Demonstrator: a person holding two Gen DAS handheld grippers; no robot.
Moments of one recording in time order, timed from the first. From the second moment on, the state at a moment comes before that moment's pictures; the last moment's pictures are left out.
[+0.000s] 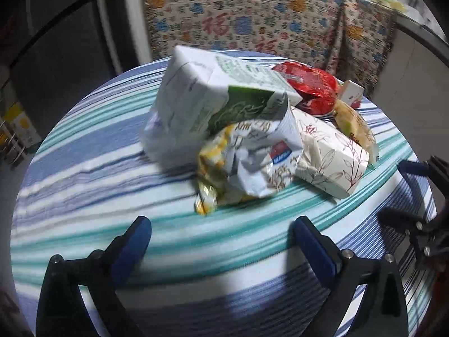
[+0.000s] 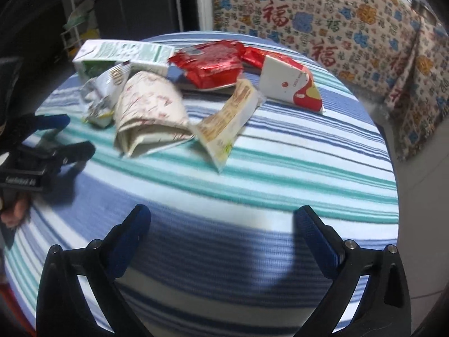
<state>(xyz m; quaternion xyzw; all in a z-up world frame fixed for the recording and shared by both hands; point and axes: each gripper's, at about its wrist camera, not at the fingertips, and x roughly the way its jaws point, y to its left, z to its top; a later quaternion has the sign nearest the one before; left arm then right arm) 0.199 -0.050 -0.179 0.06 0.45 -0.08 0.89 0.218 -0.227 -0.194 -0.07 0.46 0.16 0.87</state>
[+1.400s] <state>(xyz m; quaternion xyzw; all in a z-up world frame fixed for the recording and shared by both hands) 0.166 -0.044 -0.166 0.03 0.47 -0.12 0.88 0.206 -0.261 -0.166 -0.04 0.49 0.22 0.84</state>
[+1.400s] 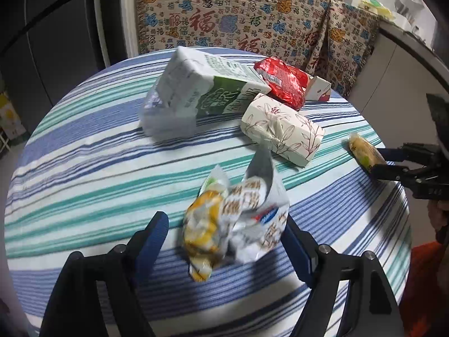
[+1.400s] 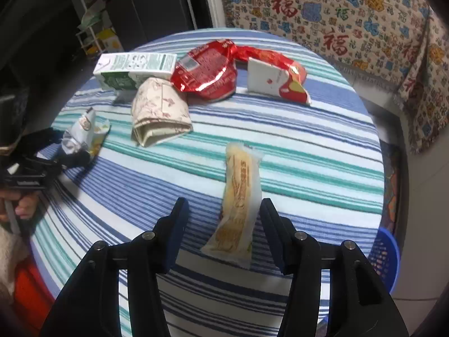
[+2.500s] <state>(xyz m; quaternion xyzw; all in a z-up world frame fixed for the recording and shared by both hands) 0.153 -0.090 -0.146 0.01 0.43 -0.15 0.89 0.197 -0.272 -0.149 0.00 0.47 0.22 0.85</state>
